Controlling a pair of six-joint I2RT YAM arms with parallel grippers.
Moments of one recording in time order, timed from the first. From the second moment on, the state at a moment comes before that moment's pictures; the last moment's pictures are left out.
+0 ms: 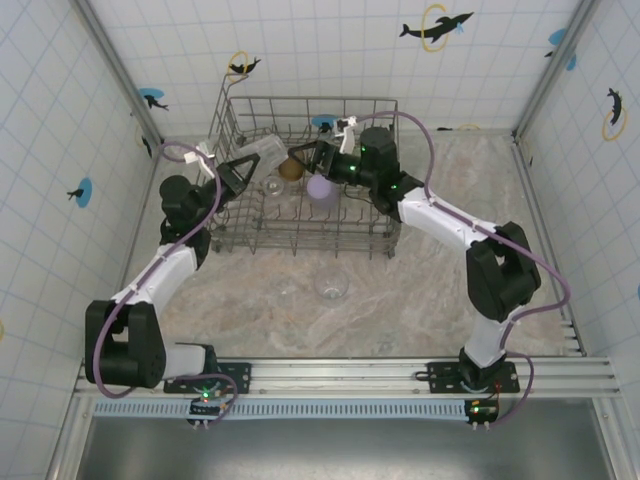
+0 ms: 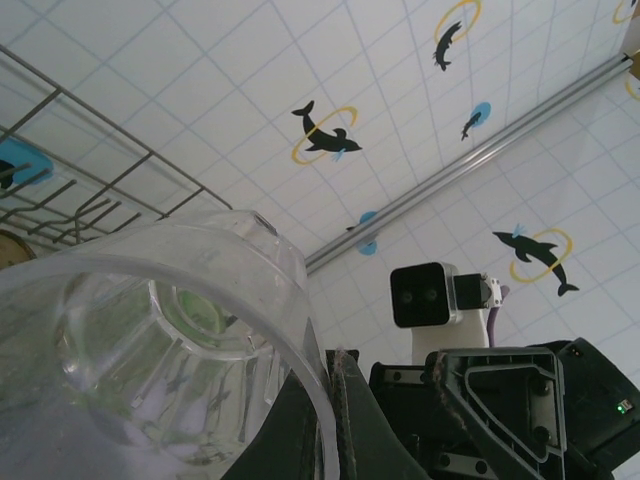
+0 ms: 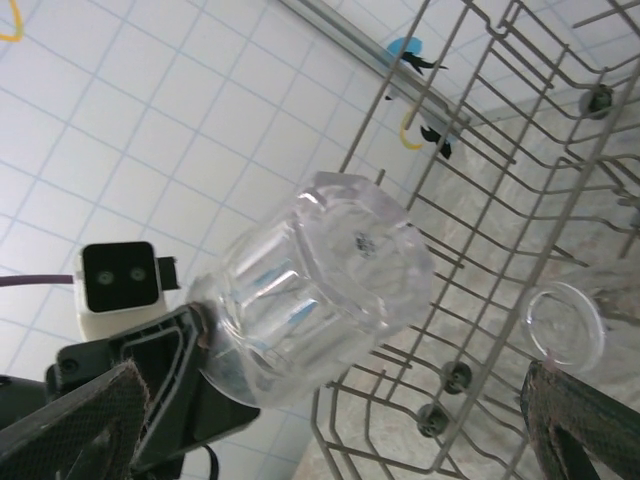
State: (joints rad) left arm -0.12 1.32 0.76 0.69 0.69 -1.03; right arm 0.62 1.81 1.40 0.28 -0.53 0.91
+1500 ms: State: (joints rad) left arm -0.24 1.45 0.77 0.98 0.64 -1.27; right arm 0.61 1.94 1.41 0.65 -0.51 1.21
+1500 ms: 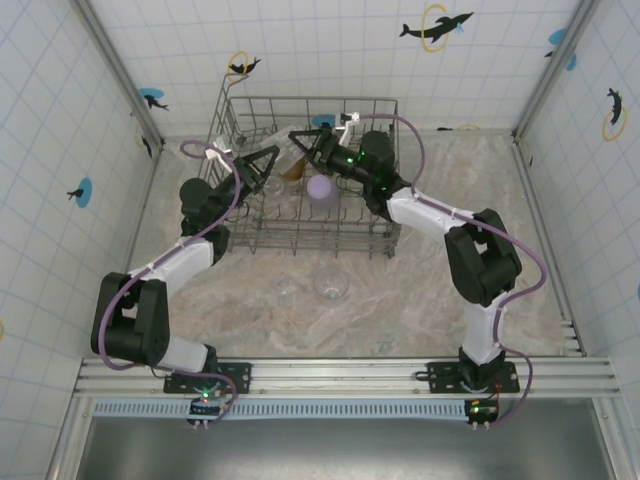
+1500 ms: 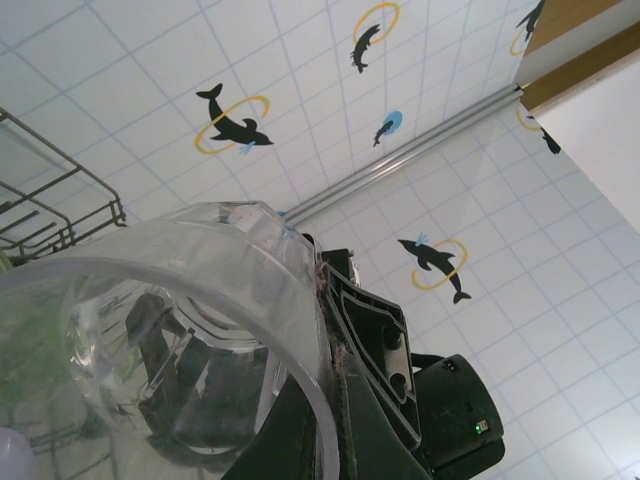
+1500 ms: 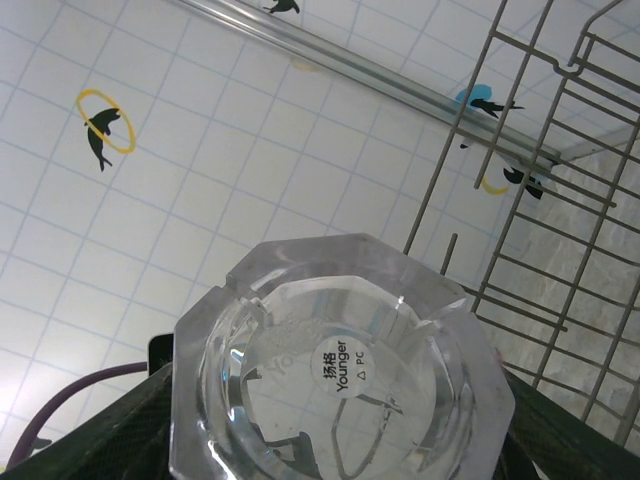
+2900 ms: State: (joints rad) left arm -0.21 1.29 1.19 -0.15 0.11 -0.62; right arm 0.67 2.01 1.57 0.43 -0.40 0.82
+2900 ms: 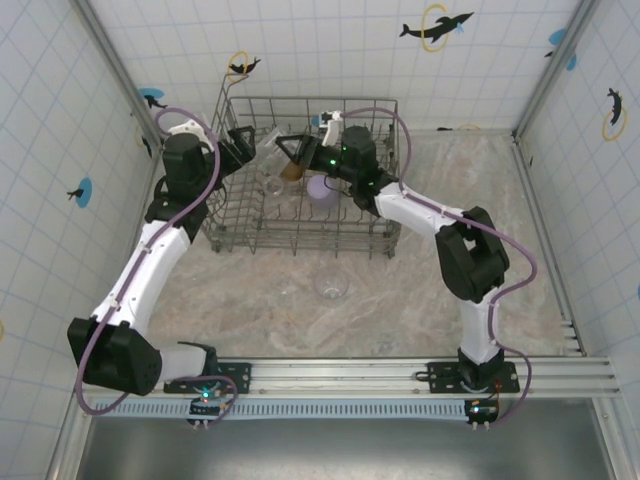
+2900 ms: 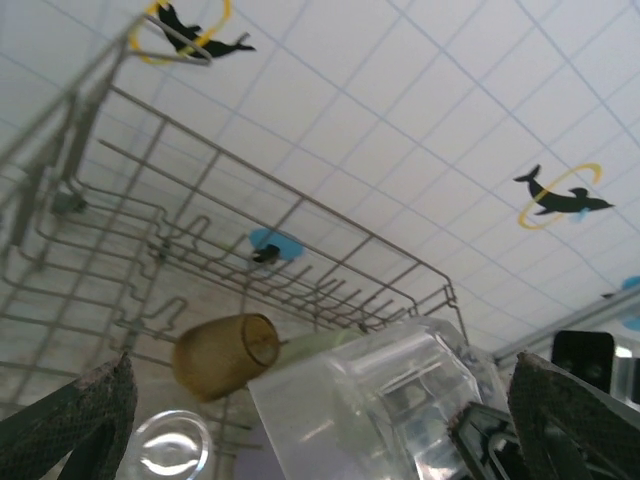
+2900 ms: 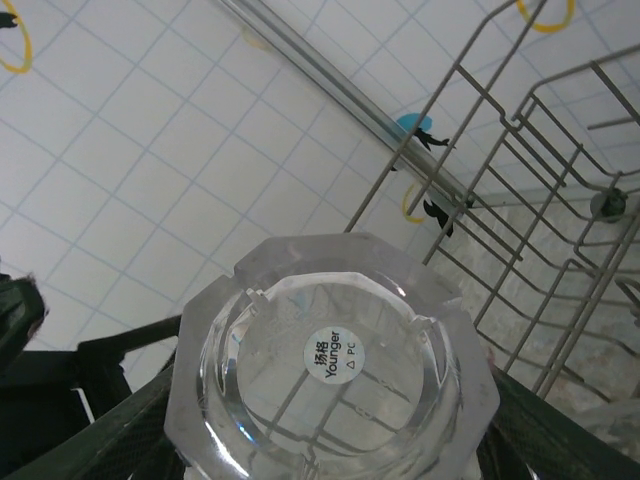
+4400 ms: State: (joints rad) left arm 0.01 1.31 1.14 -0.32 -0.05 -0.39; right arm 0.91 2.38 2.10 -0.03 -0.10 0.06
